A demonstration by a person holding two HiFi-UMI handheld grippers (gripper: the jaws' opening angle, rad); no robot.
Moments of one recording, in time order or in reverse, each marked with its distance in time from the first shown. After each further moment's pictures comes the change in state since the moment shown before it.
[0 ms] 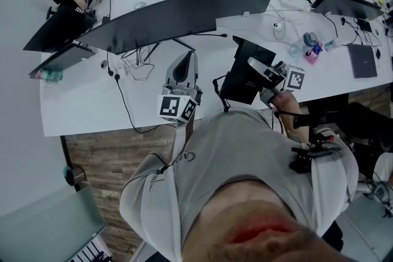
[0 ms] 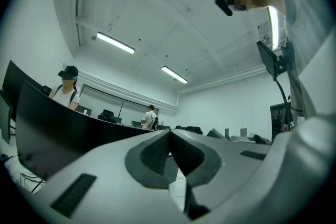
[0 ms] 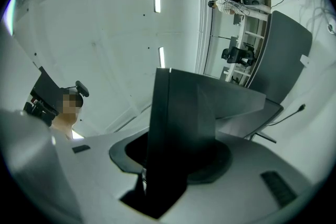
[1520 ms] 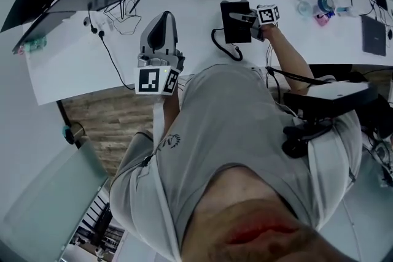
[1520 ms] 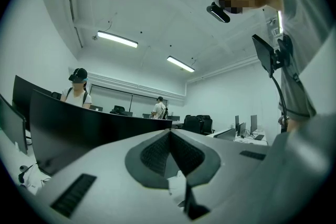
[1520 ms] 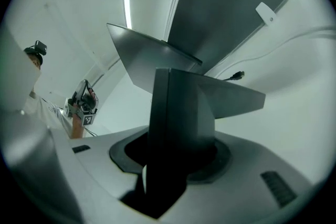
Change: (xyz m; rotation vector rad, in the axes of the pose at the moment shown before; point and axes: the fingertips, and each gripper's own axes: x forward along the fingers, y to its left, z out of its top) left arm -0.011 0.032 -0.011 0.074 0.114 0.110; right arm -0.074 -0.328 -0.103 -0.005 0.524 -0.318
